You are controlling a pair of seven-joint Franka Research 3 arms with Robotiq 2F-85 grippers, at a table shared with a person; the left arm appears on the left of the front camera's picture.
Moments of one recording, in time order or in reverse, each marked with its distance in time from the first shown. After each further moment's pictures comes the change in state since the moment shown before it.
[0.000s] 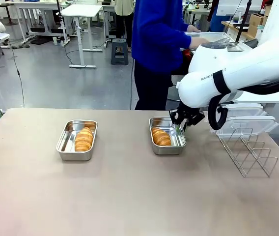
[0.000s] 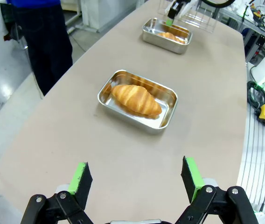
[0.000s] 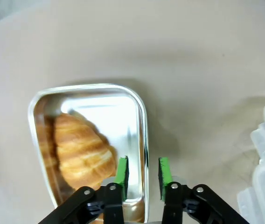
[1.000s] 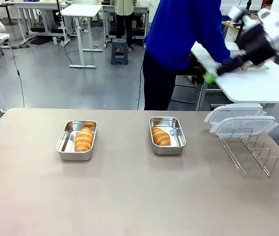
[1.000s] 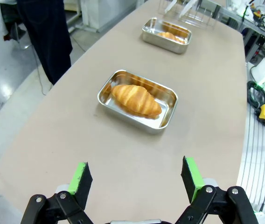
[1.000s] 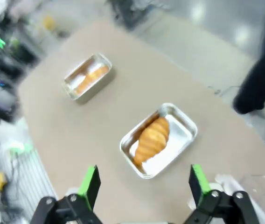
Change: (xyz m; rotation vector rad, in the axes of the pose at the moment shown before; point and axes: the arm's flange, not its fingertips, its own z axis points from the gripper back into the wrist) left arm 0.000 0.000 0.000 0.000 0.000 0.000; right arm -0.048 -0.128 0.194 0.558 -0.380 0.811
